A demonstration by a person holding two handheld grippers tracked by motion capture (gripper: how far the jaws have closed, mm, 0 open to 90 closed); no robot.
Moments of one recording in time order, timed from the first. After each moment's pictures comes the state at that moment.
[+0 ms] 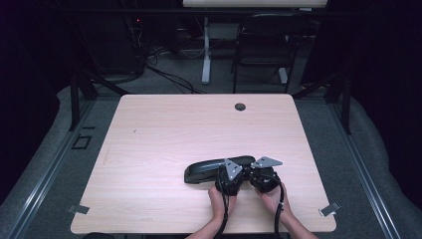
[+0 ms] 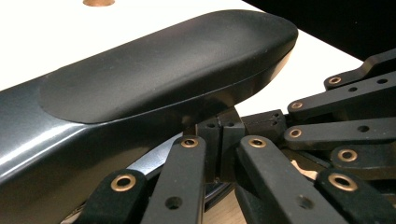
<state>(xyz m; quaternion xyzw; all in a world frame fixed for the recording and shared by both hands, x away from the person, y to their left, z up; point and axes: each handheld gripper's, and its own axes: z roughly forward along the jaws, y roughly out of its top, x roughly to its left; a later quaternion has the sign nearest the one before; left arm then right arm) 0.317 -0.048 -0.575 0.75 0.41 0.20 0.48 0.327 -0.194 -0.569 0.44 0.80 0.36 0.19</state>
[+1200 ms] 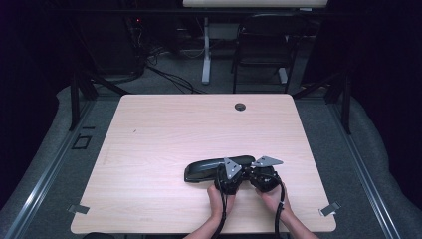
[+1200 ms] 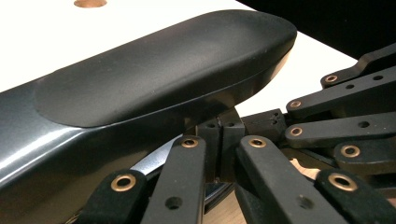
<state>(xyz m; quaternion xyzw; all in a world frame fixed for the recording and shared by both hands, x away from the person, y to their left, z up) 0.321 -0.046 -0.576 0.75 0.40 0.19 0.48 0.329 -0.196 -0.569 0.44 0.80 0.36 0.18</state>
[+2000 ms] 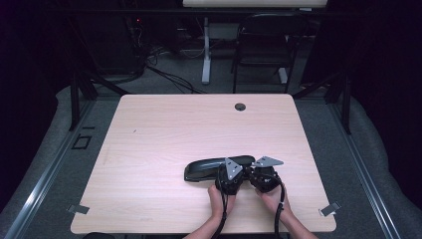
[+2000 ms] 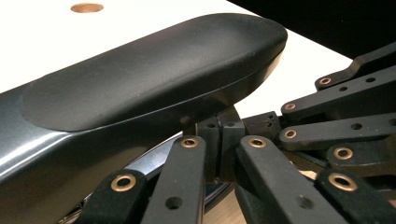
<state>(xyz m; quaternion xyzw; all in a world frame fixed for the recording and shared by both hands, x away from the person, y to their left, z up) 0.320 -0.048 -0.577 0.75 0.39 0.20 0.49 0.328 -0.197 -0.570 0.45 0.80 0.36 0.18</state>
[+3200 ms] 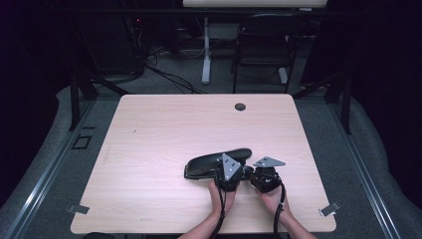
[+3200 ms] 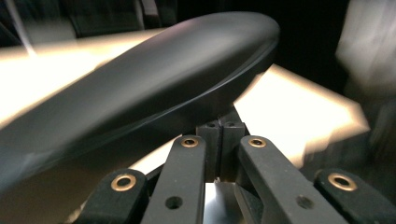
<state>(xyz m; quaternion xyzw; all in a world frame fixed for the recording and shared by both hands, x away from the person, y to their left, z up) 0.322 -0.042 -0.529 0.71 0.35 0.26 0.56 0.327 -0.199 -0.574 0.46 0.78 0.39 0.17</state>
